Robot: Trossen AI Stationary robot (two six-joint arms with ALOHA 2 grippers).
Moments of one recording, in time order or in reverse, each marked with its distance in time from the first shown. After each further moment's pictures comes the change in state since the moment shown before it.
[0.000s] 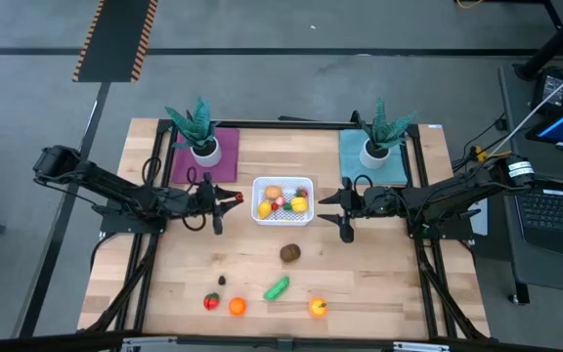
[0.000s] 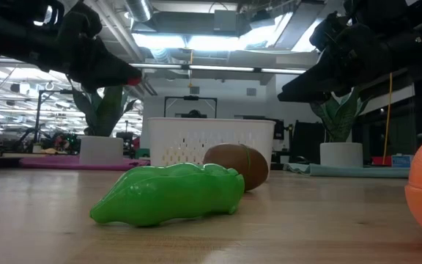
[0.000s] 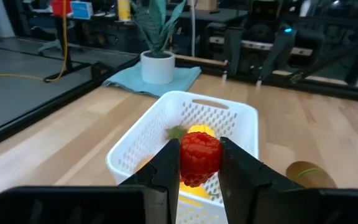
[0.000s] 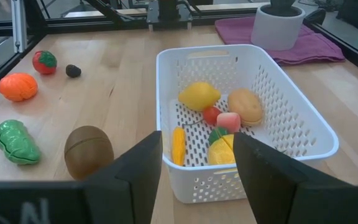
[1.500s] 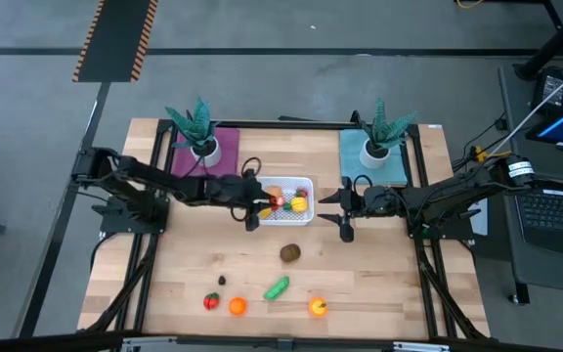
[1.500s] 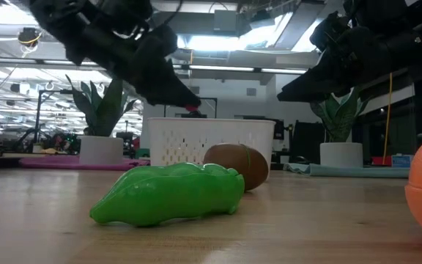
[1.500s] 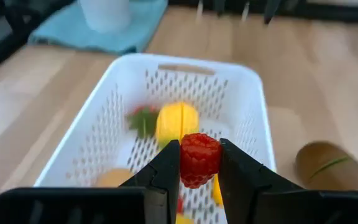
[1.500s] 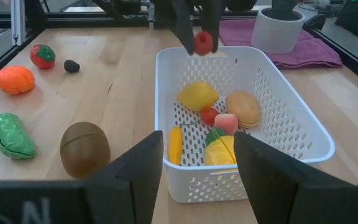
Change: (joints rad) left arm 0.231 0.490 0.442 -0.257 0.407 0.079; right arm -0.003 0.000 0.000 0.000 0.000 -0.041
